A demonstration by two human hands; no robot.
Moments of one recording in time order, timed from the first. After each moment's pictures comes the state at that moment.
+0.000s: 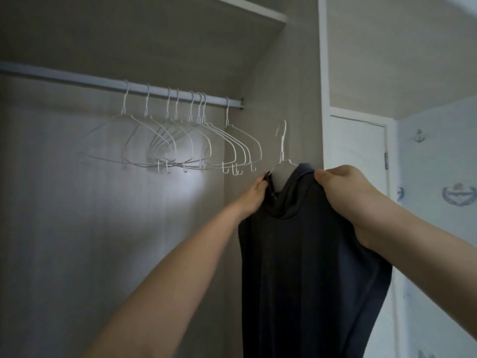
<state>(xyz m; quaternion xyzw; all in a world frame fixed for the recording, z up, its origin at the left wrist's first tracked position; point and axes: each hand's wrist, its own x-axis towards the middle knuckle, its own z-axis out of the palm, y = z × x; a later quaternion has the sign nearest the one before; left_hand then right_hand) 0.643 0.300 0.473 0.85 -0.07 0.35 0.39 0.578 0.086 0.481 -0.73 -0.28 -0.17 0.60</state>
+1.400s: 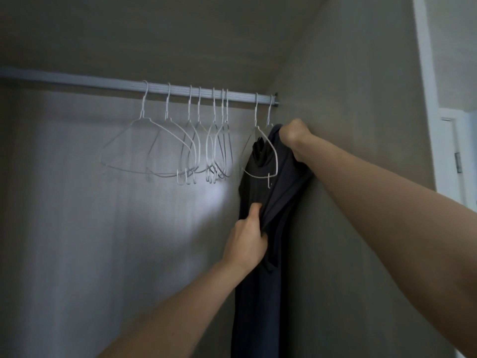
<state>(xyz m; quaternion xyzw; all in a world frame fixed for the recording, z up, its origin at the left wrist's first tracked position) 0.650 0.397 0.421 0.85 0.07 0.49 0.17 0.721 0.301 0.625 -0.71 -0.35 -0.19 0.58</state>
